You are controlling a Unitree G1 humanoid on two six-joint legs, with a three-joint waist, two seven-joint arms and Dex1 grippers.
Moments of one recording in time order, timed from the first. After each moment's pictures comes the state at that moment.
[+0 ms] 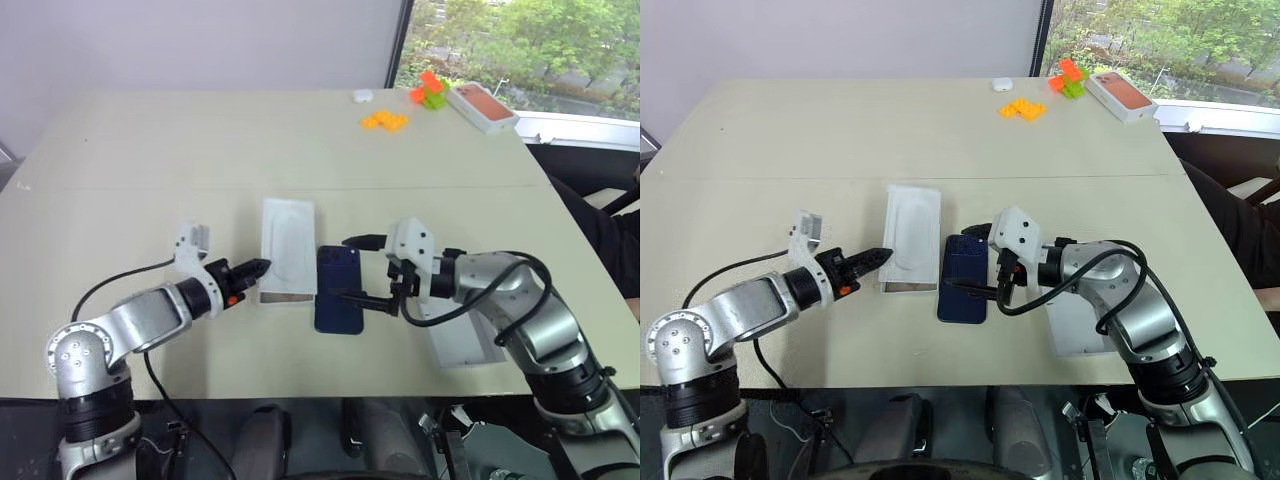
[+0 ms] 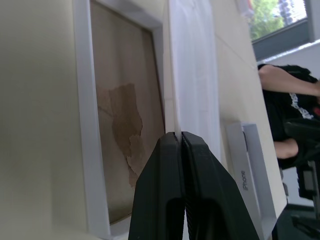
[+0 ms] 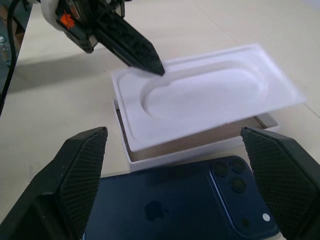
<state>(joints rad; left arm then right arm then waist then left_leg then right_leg) -0.24 0.40 0.35 -0.30 -1.80 1.18 0.59 -0.37 -0.61 0.17 -0.39 0.38 0.52 0.90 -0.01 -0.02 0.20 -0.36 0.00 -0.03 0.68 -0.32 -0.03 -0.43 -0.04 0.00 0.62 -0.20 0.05</state>
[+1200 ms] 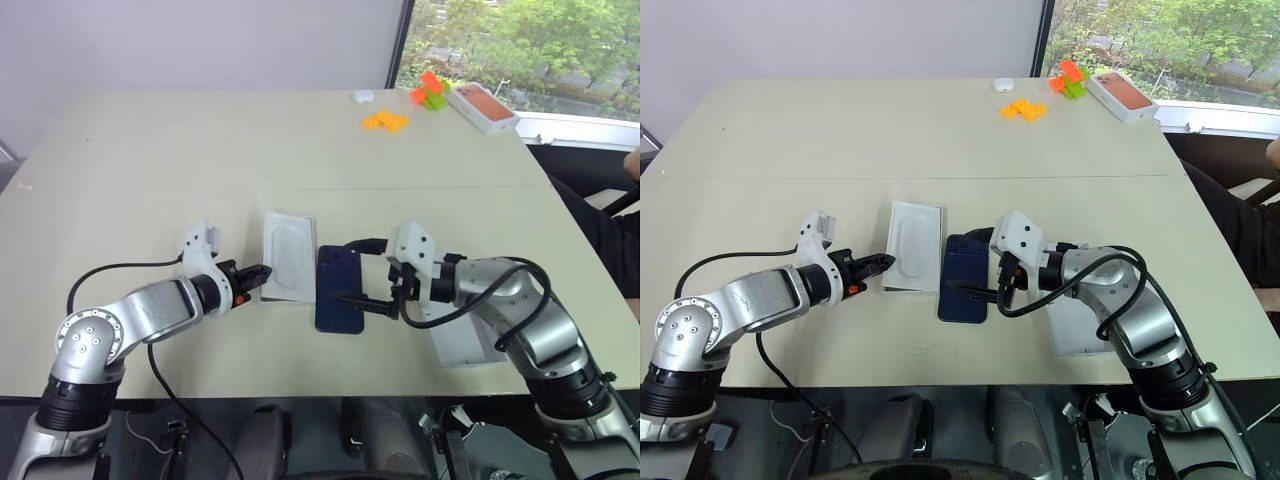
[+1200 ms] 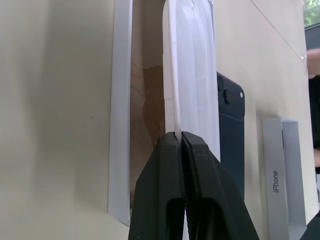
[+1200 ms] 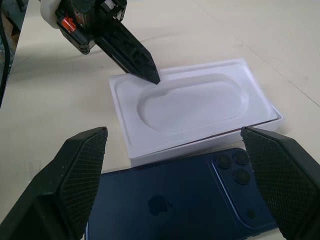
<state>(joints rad) -0.24 0.65 0.05 -0.32 -1.95 0.86 0.69 -0.35 -0.61 0.17 -0.39 0.38 0.52 0.88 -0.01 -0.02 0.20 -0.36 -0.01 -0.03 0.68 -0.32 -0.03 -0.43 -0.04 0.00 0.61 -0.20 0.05</state>
